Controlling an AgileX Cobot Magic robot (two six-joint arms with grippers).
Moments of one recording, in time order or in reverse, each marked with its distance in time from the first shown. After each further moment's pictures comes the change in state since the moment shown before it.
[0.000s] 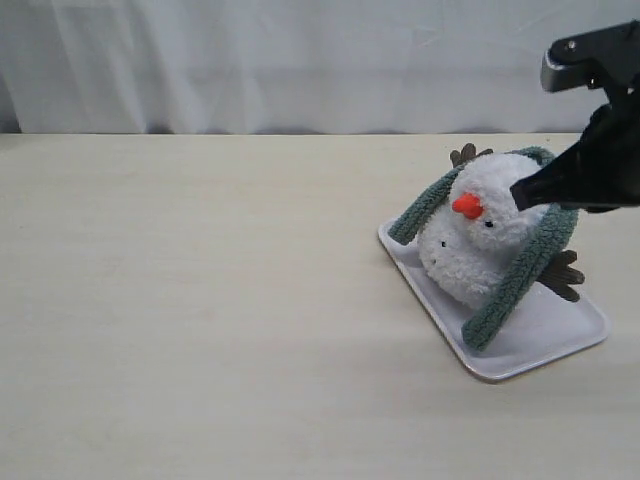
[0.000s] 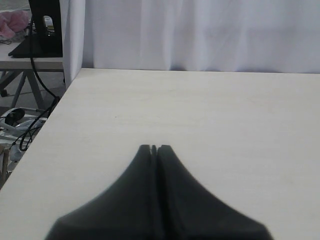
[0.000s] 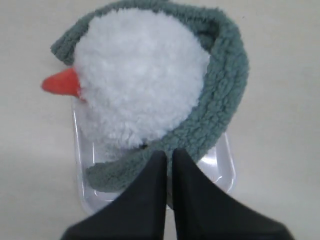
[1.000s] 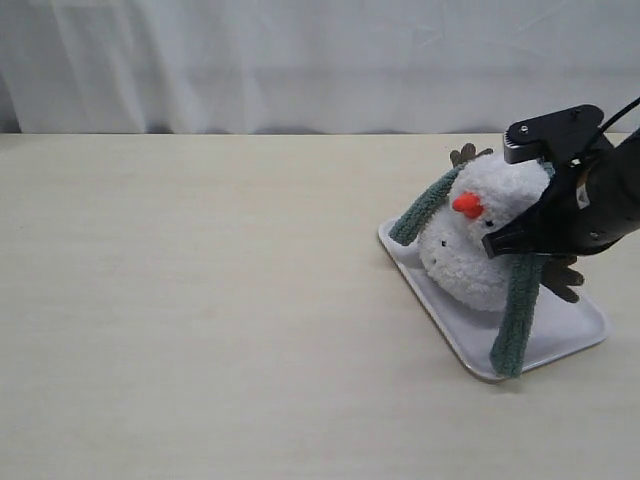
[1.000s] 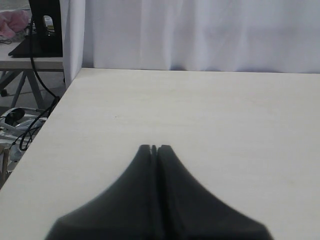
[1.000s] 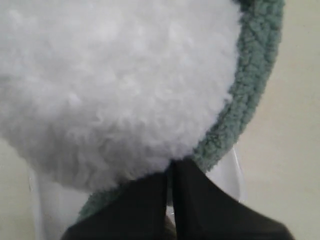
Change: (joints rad) left arm 0.000 0.000 0.000 0.000 0.000 0.000; right arm 0.000 0.178 0.119 -0.236 -0.228 0.252
